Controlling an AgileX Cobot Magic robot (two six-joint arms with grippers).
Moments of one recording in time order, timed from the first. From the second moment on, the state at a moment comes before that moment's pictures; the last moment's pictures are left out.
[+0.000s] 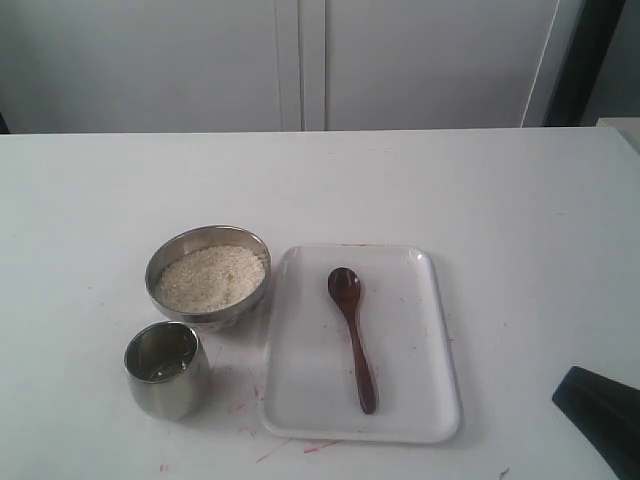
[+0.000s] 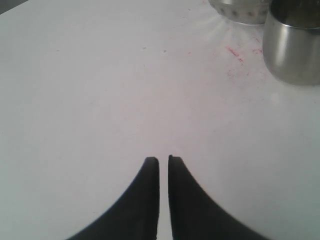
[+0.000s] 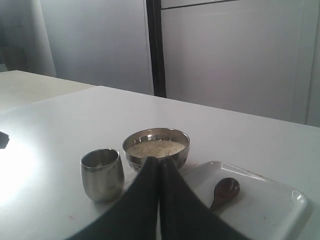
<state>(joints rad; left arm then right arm) -0.01 -0.01 -0.02 0.00 0.39 0.24 0.62 0.07 -0.01 -0.78 -0.03 0.90</state>
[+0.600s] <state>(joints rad) -0.01 -0.01 -0.02 0.00 0.39 0.24 0.62 0.07 -0.01 -0.78 -0.03 0.90</state>
